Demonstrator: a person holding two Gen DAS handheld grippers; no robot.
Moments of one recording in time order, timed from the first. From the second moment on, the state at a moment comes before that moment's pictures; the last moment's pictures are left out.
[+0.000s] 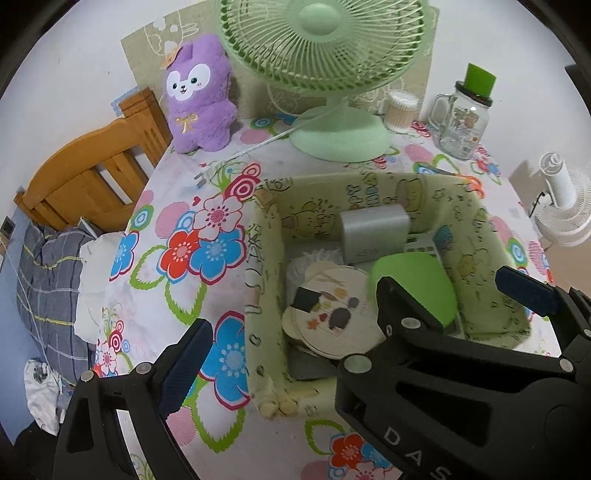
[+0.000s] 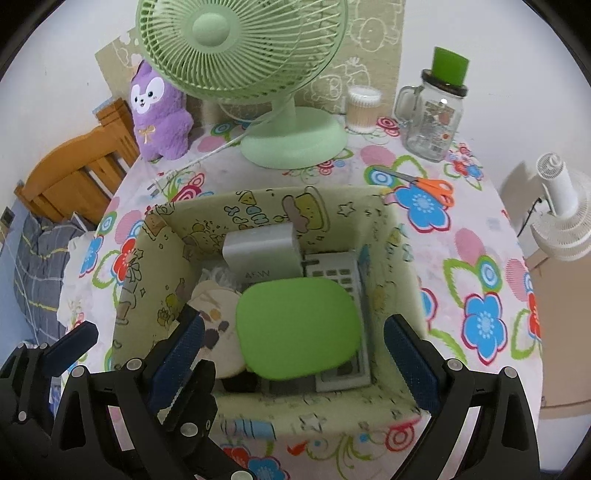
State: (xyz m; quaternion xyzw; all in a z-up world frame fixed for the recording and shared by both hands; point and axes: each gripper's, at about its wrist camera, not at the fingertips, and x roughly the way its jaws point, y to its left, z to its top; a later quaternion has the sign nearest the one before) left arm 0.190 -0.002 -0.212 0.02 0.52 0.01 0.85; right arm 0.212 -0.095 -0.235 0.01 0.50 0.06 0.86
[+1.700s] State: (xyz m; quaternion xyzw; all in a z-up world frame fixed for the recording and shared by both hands) left arm 0.088 0.005 -0.091 0.01 0.46 0.00 0.89; right arm 0.075 -0.170 -0.096 0.03 0.38 0.01 0.92
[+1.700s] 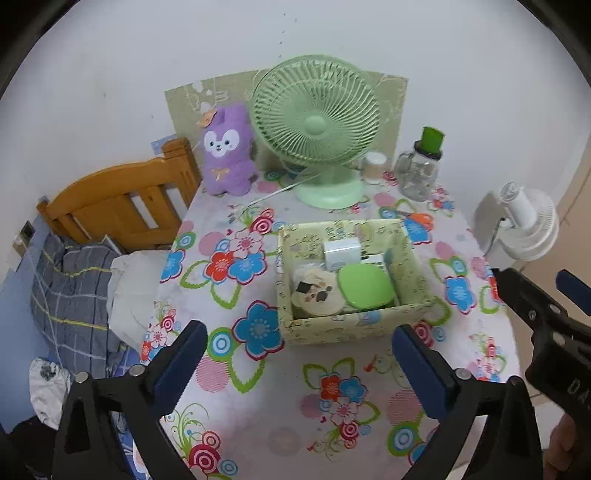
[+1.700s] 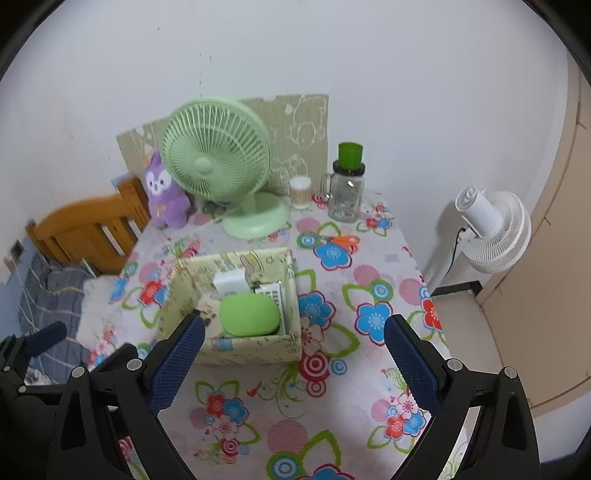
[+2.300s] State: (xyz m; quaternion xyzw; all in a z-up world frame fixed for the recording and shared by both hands) left arm 0.054 0.013 -0.030 -0.01 0.40 -0.01 0.92; right arm 0.038 -0.193 -0.037 0.05 0.35 -0.01 0.93
